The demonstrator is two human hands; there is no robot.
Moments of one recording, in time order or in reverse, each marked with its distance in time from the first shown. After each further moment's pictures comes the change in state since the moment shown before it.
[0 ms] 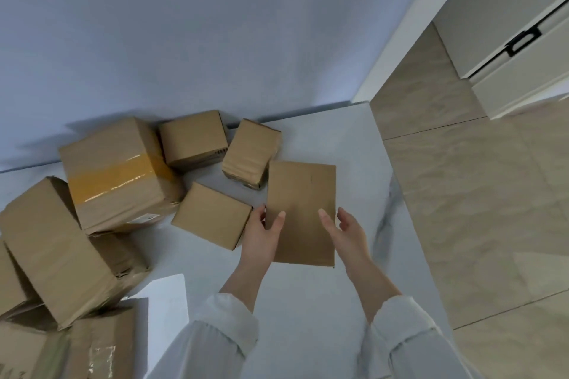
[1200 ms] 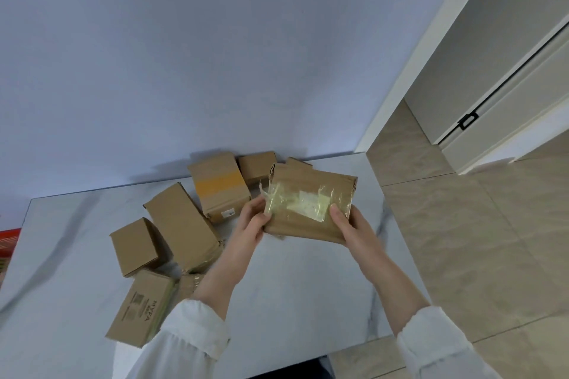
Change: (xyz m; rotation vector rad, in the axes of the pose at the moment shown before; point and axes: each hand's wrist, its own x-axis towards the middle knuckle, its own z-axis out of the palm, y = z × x) left_hand -0.215 0.005 -0.210 -0.491 -0.271 0.346; right_hand -0.292 -0.090 0.005 0.096 -0.210 -0.436
